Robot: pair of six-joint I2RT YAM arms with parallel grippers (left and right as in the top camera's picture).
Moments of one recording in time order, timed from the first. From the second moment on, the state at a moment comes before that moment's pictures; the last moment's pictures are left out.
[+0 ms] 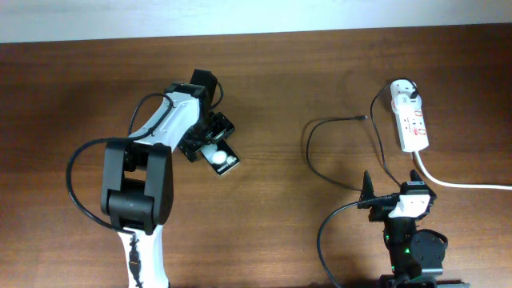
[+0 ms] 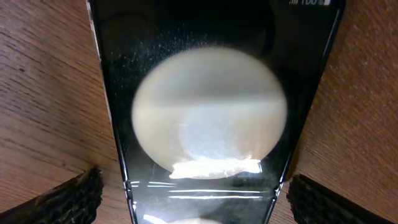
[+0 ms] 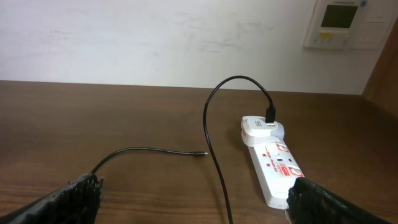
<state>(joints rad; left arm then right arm) -0.24 2.18 1.61 -0.97 0.07 -0.88 -0.03 0.01 0.01 -0.07 0.00 -0.04</state>
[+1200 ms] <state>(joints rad) -0.26 2.17 2.01 -1.42 -0.01 -0.87 -0.03 0.01 0.01 -0.07 0.00 -0.04</state>
